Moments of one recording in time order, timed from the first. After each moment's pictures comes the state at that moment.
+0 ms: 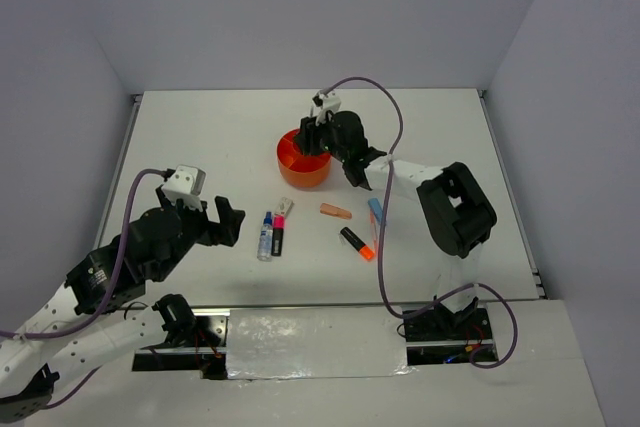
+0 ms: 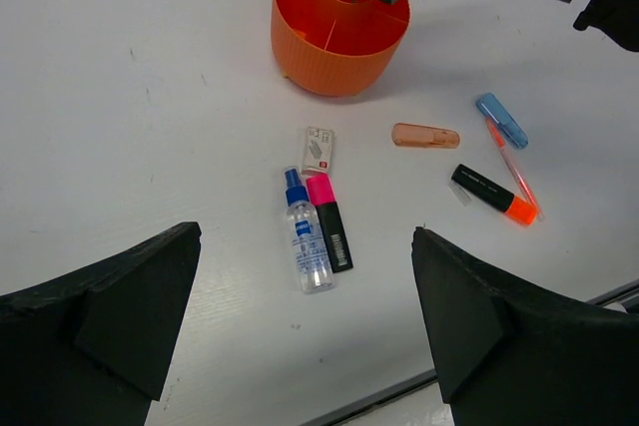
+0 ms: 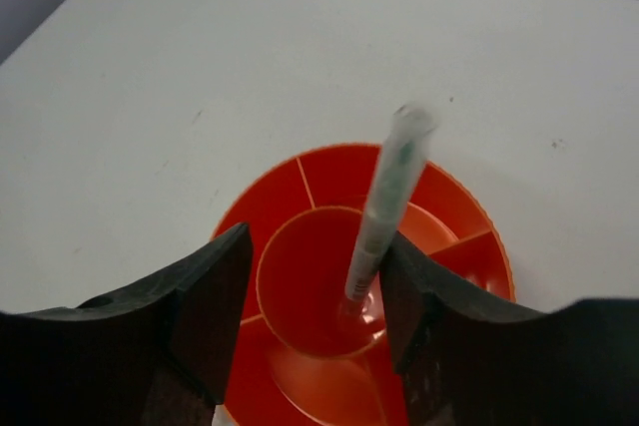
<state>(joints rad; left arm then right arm) -0.90 0.56 0.91 -0.73 -0.51 -0.39 0.59 1.89 1.22 0.45 -0.09 0.21</state>
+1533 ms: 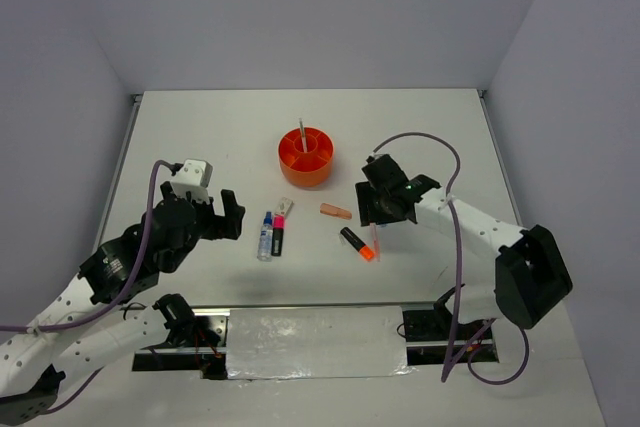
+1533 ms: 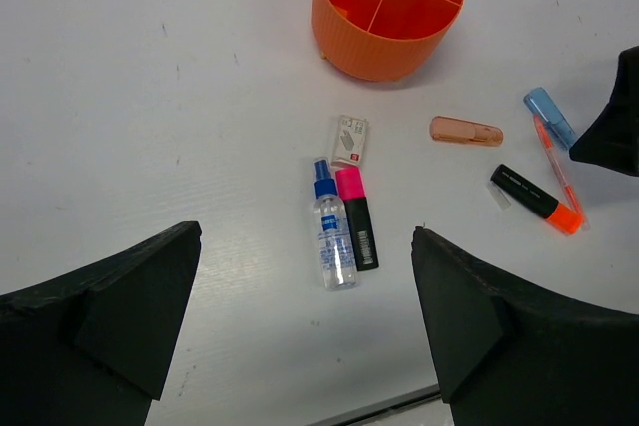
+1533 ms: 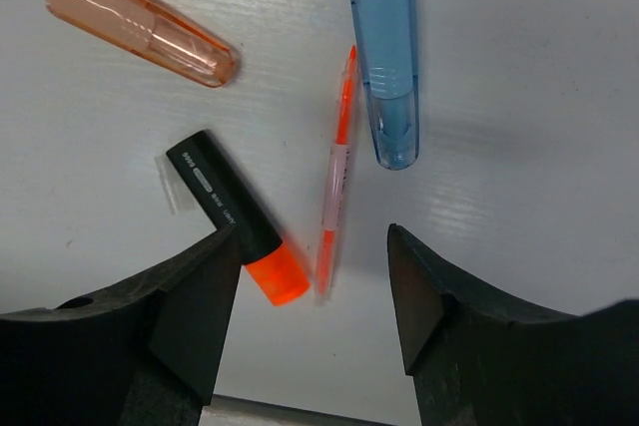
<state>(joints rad) -0.83 0.63 0.91 -0.73 -0.51 -0.40 0.59 1.34 0.89 -0.61 0.15 0.42</state>
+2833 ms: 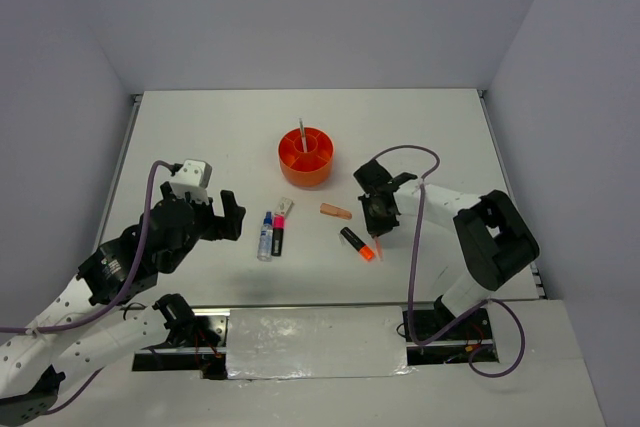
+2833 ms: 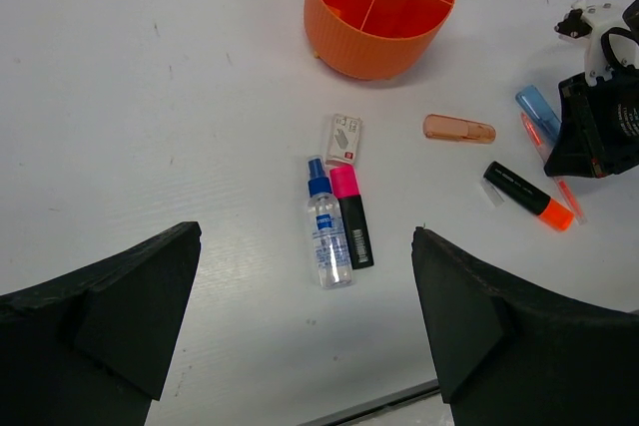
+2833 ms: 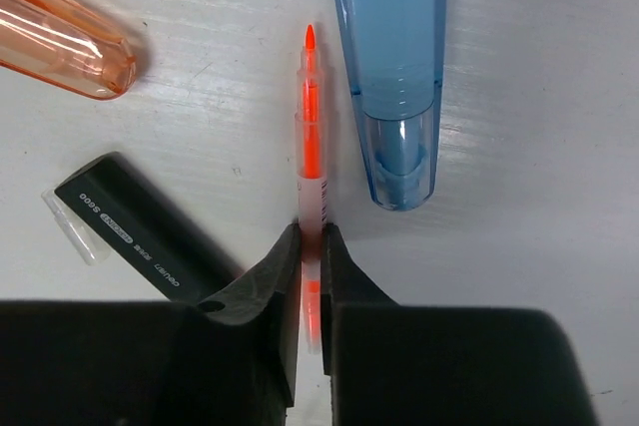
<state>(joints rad) -0.83 0.63 0.91 -0.73 -0.50 -0.40 0.56 1.61 0.89 -0.57 0.10 0.40</state>
